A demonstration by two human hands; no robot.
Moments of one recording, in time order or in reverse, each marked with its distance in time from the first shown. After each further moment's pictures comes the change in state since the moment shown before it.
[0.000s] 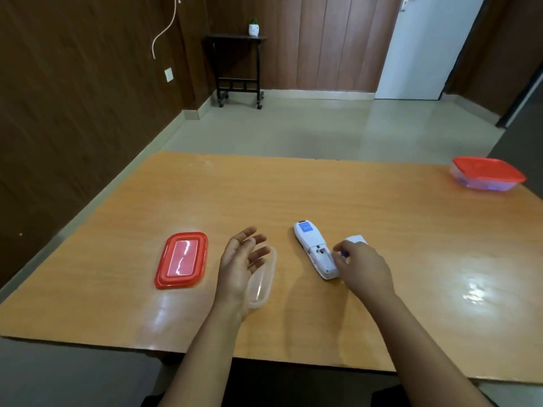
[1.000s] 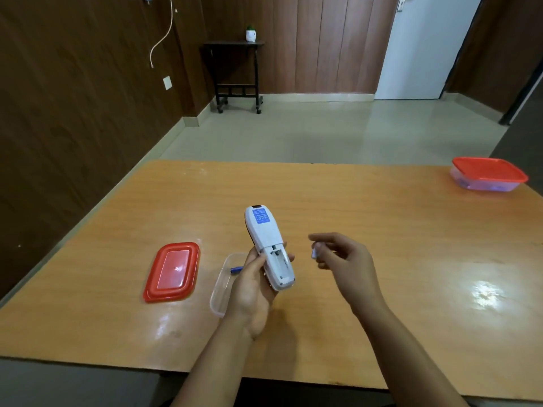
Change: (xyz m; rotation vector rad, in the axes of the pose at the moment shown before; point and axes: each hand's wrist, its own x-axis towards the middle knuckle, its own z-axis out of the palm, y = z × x) left_hand -0.002 -0.017 0.029 -0.184 -0.212 -0.191; right_hand -0.020 -0.037 -0.025 0.971 -0.021 -0.054
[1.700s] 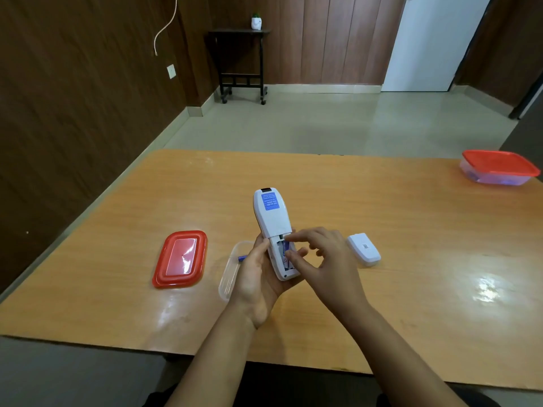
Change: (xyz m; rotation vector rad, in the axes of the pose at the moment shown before) left_hand -0.008 0.007 -0.005 -0.083 -0.093 -0.091; right_hand -0.018 0.004 0.031 -0.460 -0.042 -0.450
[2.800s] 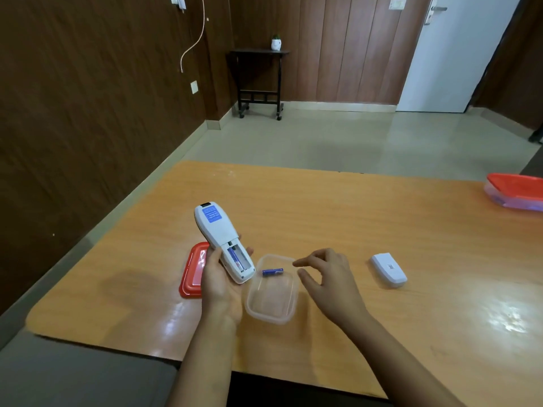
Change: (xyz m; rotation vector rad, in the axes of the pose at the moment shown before) left_hand -0.004 0.058 -0.059 -0.126 0.449 0.329; right_hand 0.013 0.014 0.046 -0.230 -0.225 0.113
